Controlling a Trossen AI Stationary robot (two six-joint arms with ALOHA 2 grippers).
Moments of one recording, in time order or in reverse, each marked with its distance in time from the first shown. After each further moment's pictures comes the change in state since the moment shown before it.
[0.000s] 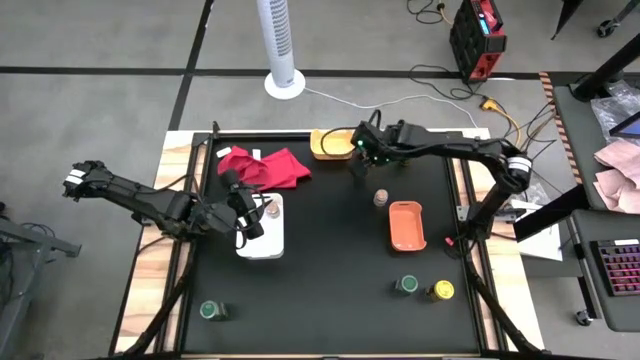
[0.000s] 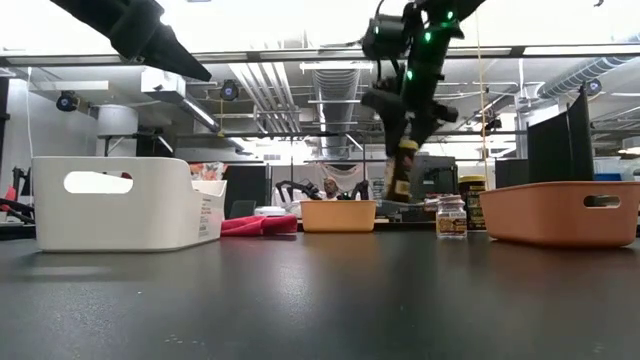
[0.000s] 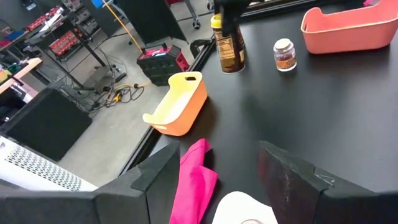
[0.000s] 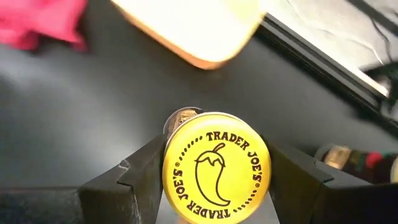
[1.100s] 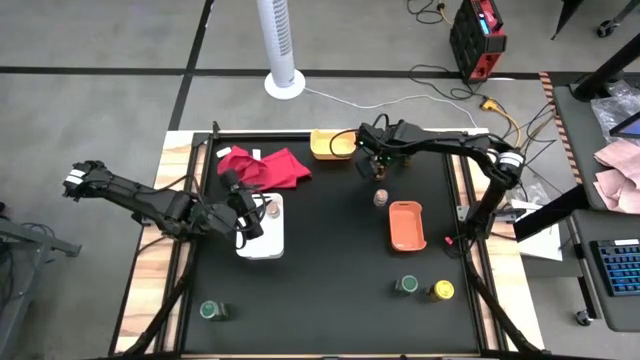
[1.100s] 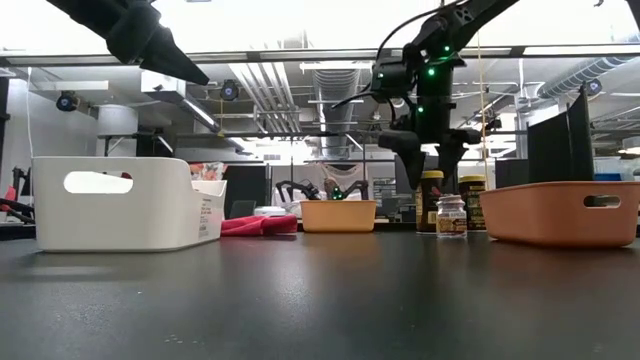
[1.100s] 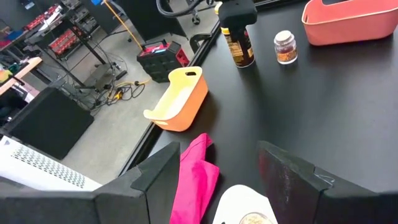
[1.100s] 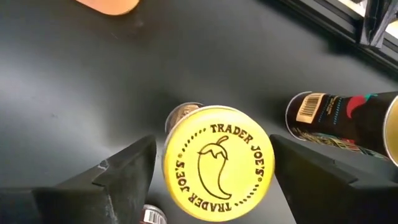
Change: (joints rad) left arm 0.000 0.000 0.000 -0.029 0.001 0.000; right arm -0.124 0.079 -0.081 -0.072 0.000 0.102
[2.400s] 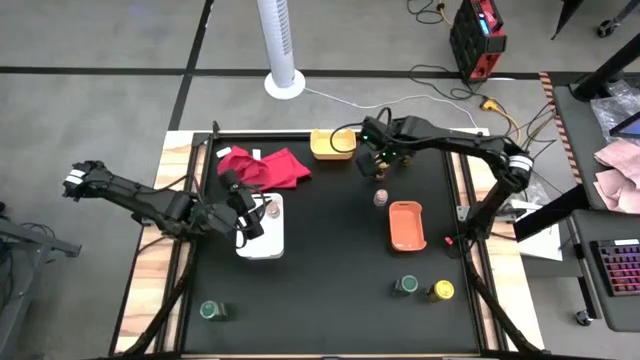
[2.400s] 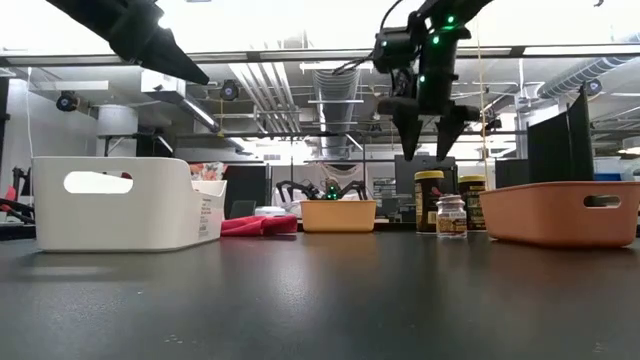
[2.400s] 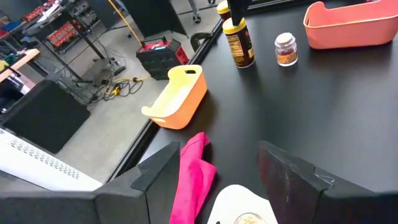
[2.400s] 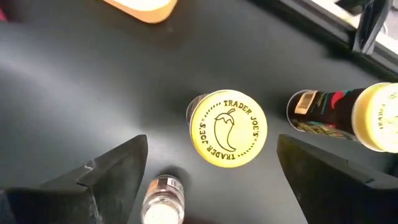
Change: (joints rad) left arm -0.001 0.000 0.000 -0.004 0.002 -0.045; right arm 0.030 -0.060 0.095 -0.120 -0.053 -0.003
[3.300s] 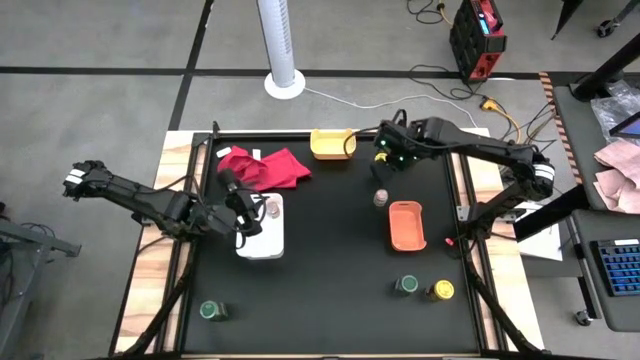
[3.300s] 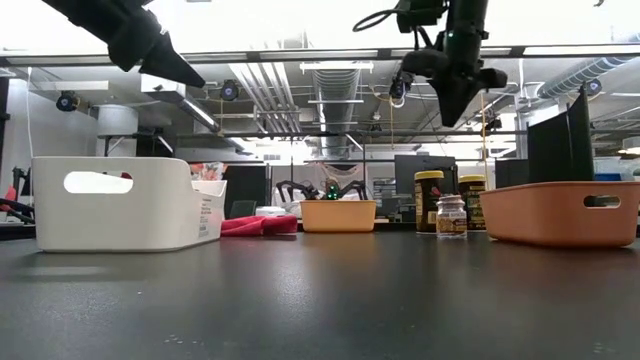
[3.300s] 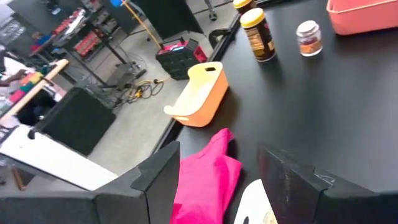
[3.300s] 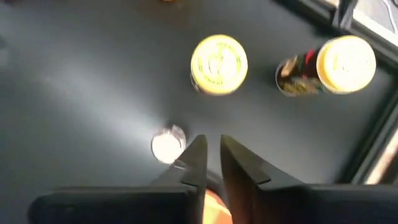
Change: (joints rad) left arm -0.008 -0.006 0.000 -0.035 -0.088 0.060; right arm 0.074 -0.182 0.014 -0.167 -0.027 0.037
